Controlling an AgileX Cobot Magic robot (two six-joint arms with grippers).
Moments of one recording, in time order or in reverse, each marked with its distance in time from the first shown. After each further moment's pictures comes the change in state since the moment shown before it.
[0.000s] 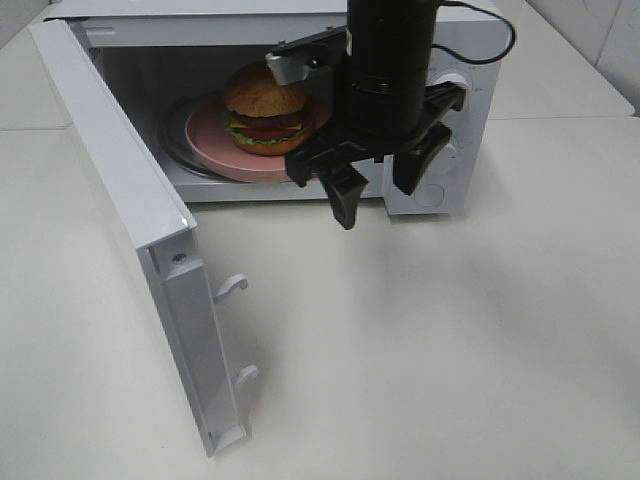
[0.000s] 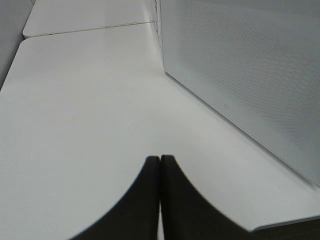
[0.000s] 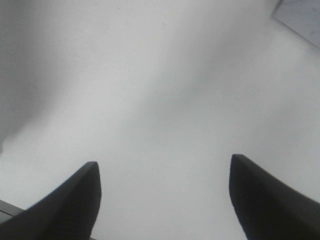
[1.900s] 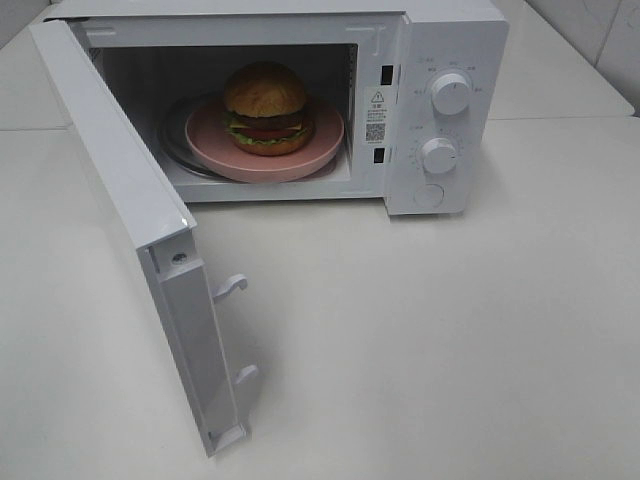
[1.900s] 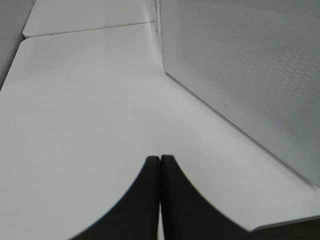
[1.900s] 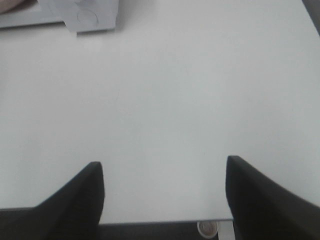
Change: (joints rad) left arm 0.000 0.000 0.000 0.000 0.000 0.000; right arm -0.538 -1.848 1.126 0.021 -0.126 0.029
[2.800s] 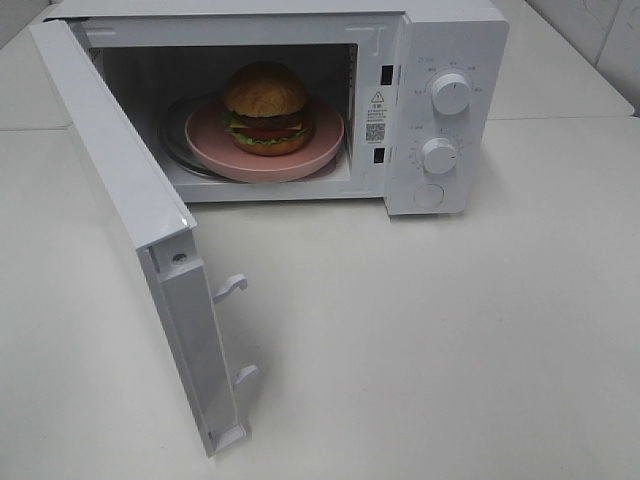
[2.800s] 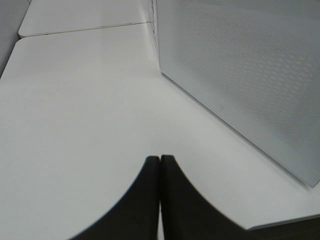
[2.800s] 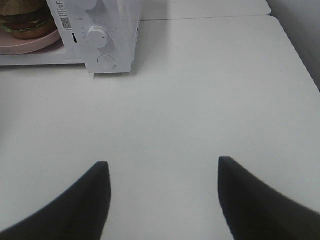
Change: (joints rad) left arm 0.000 0.000 0.000 -0.020 0.000 0.000; right arm 0.000 -0.135 0.039 0.018 -0.075 -0.062
